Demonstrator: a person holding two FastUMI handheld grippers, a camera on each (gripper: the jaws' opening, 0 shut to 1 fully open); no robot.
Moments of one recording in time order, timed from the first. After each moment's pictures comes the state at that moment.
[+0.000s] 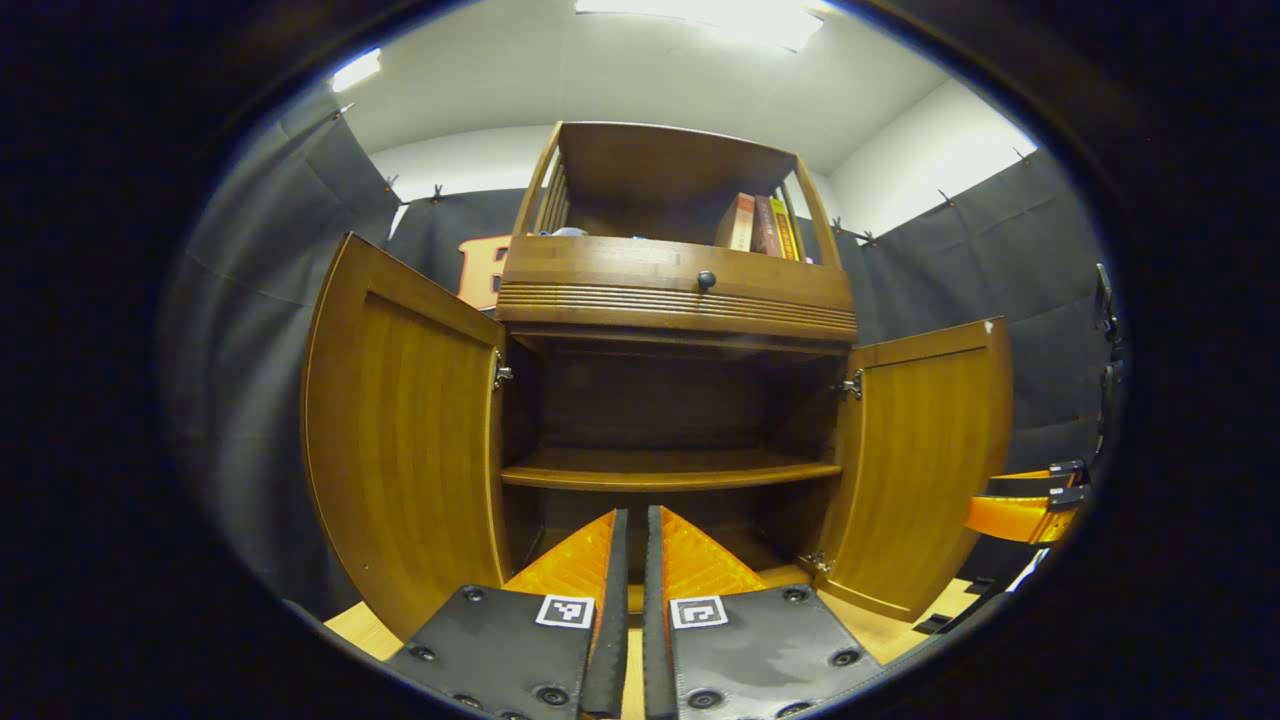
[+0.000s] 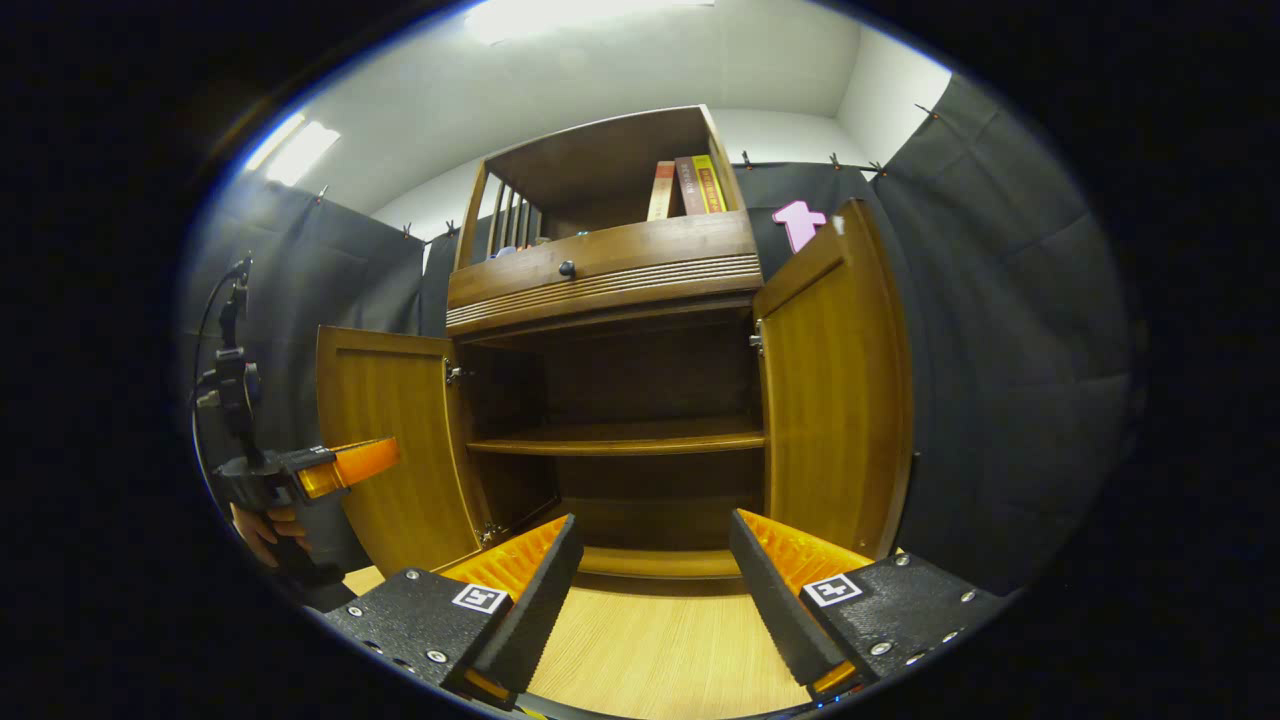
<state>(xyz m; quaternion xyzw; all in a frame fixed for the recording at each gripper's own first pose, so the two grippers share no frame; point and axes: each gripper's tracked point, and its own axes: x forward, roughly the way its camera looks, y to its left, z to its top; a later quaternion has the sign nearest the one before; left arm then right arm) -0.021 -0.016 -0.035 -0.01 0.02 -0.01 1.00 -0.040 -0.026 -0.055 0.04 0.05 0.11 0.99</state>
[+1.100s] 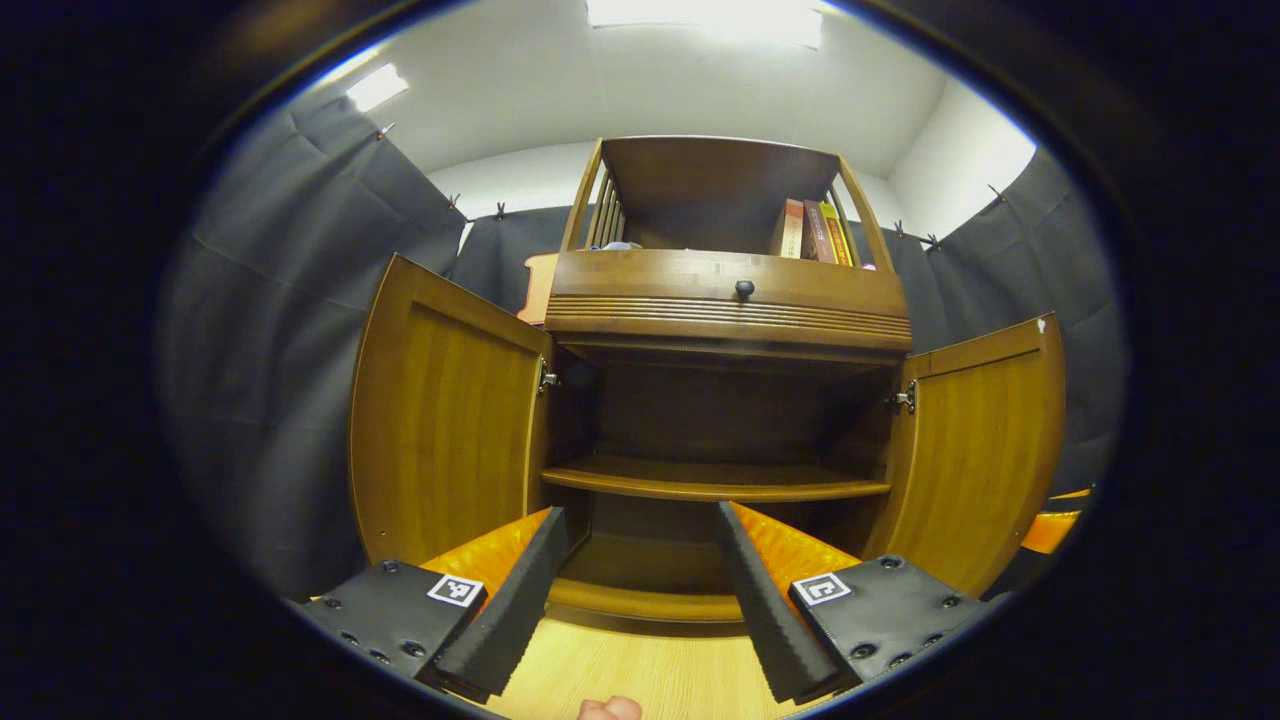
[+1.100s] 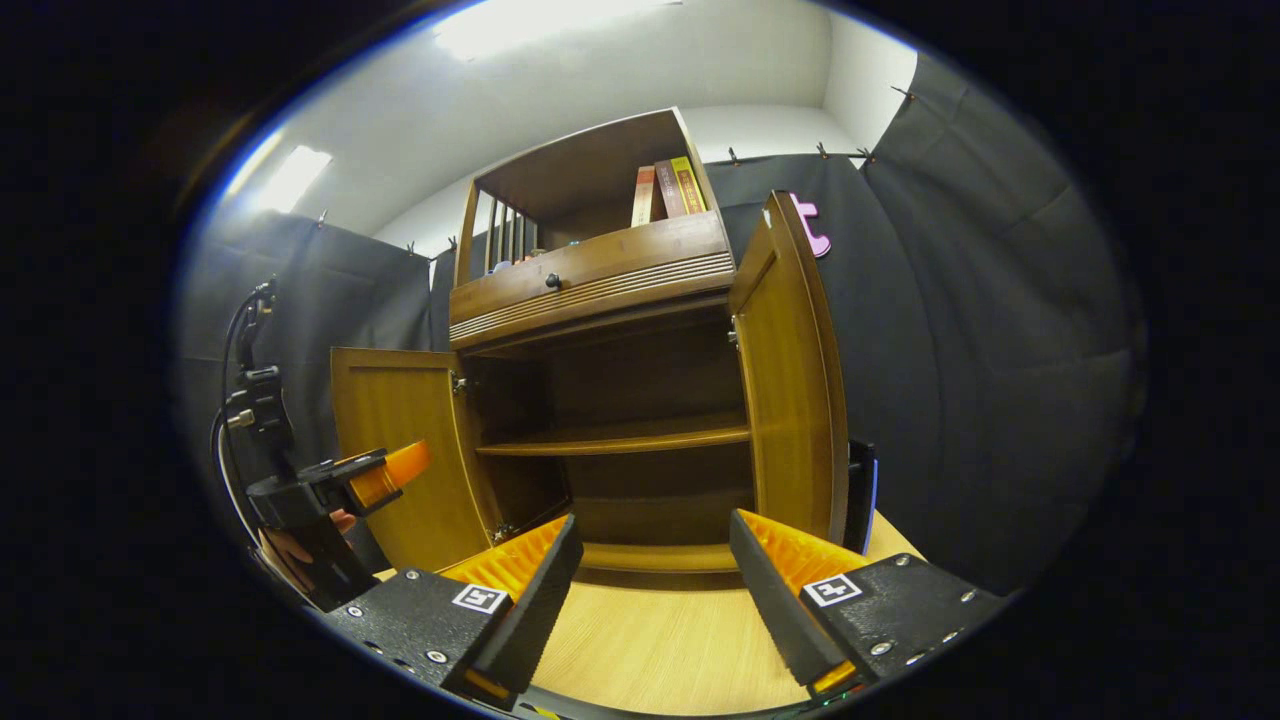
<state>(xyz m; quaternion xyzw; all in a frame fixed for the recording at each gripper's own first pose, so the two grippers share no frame) -0.038 -0.033 -0.029 0.00 0.00 0.09 1.00 -0.056 -0.049 -0.060 0.07 0.06 0.14 0.99</state>
